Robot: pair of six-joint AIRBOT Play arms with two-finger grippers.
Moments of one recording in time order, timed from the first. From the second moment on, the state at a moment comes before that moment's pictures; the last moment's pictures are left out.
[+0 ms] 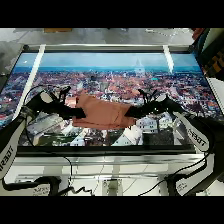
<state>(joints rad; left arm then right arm) -0.06 -1.46 1.05 1.02 -1.06 -1.22 0.13 -1.75 1.15 -0.68 1.01 1.02</state>
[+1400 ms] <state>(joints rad) -0.06 -1.22 1.32 1.23 -1.12 -1.01 -0.45 -1.10 1.54 -1.78 1.35 1.75</state>
